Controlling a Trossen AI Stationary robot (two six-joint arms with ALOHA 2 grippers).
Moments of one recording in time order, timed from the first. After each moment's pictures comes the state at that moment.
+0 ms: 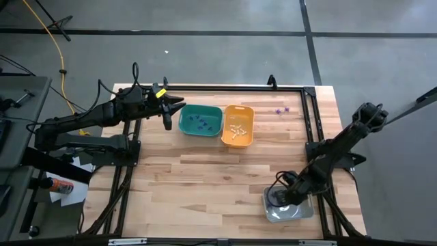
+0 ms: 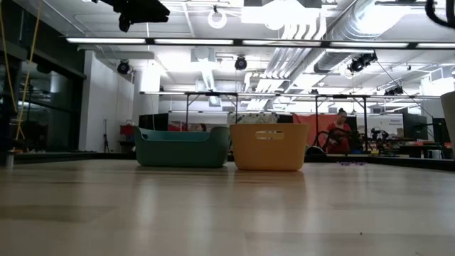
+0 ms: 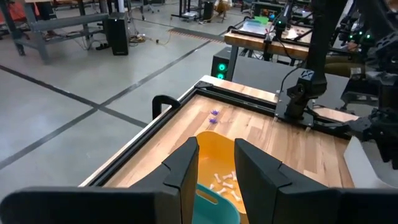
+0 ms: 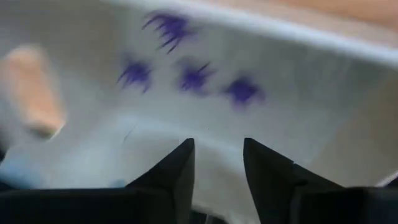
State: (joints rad) left arm 0.27 0.82 0.84 -0.24 -0.14 -0.10; right arm 0.78 1.31 0.70 -0.54 -0.17 2.08
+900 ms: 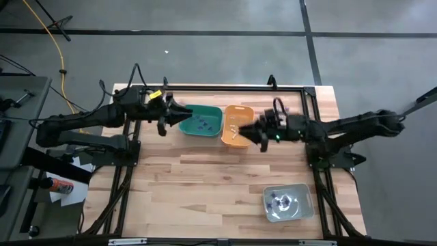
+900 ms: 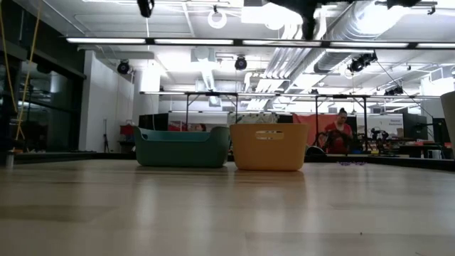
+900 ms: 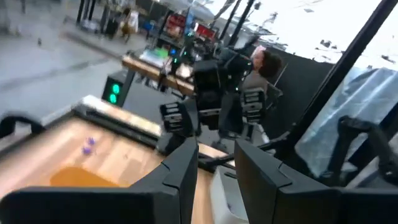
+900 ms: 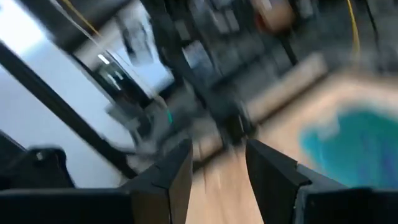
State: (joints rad) left arm 0.21 0.88 0.84 0.05 0.20 -0.42; right arm 0.06 1.12 0.71 0.42 0.13 0.63
